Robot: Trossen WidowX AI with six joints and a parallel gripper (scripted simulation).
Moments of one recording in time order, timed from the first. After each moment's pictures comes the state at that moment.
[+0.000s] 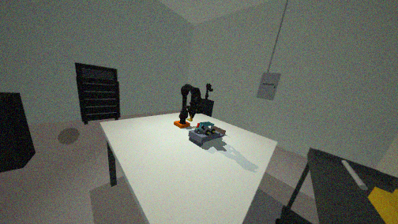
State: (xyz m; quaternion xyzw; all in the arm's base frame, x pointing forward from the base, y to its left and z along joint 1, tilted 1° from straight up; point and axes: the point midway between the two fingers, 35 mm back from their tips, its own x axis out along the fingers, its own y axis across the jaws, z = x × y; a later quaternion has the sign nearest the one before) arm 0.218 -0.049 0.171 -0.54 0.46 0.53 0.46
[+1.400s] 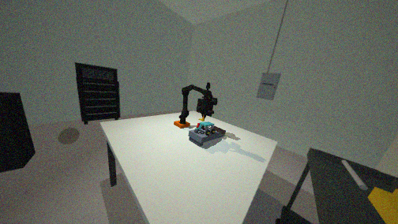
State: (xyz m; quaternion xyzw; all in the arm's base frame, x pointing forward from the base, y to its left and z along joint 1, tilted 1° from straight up) arm 0.229 0.098 0.161 -0.53 0.46 0.53 0.47
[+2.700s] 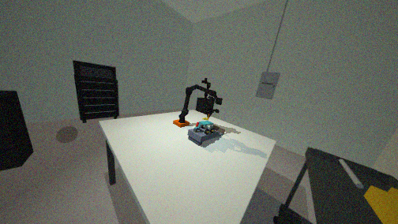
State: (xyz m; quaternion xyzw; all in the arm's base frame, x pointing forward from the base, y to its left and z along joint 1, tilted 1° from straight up) arm 0.234 0.170 0.157 -0.65 0.29 0.65 0.27
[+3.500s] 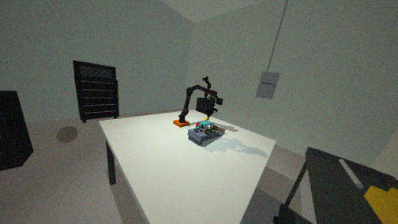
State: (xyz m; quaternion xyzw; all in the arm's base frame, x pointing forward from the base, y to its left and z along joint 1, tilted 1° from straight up) arm 0.234 0.173 0.157 -0.71 0.01 0.70 -0.05
